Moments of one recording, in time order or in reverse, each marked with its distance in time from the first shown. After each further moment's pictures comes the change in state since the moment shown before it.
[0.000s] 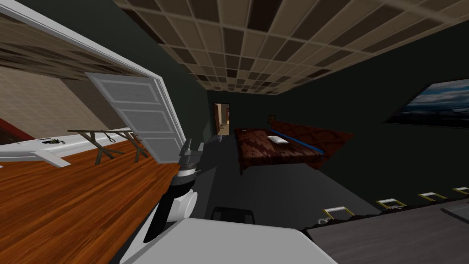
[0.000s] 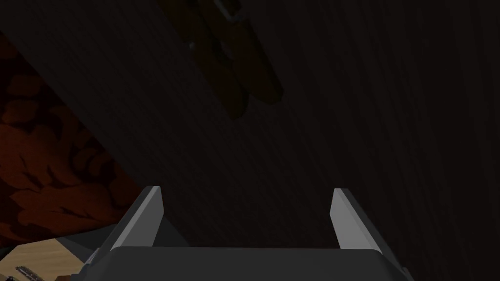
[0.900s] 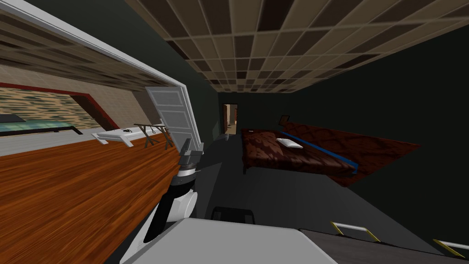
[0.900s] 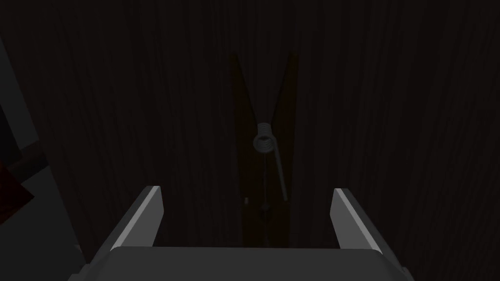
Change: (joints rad) left arm 0.000 0.000 0.000 0.000 0.000 0.000 0.000; right arm 0.180 -0.244 -0.036 0.115 0.062 0.044 0.130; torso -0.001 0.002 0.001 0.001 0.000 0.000
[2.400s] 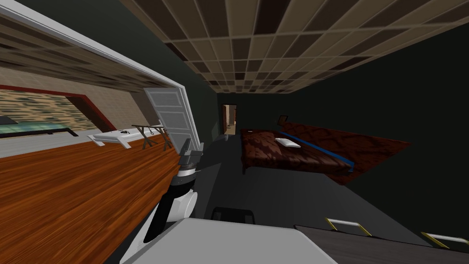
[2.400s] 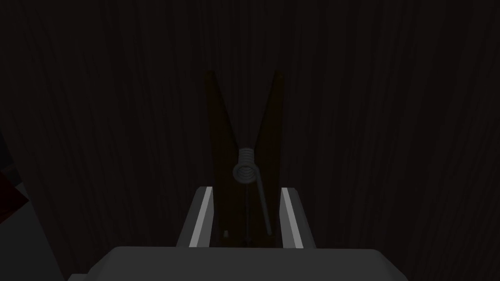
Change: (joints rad) left arm 0.000 0.000 0.000 0.000 0.000 0.000 0.000; right arm -0.042 -0.056 0.080 -0.020 -0.006 0.080 -0.011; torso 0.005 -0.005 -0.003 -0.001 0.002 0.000
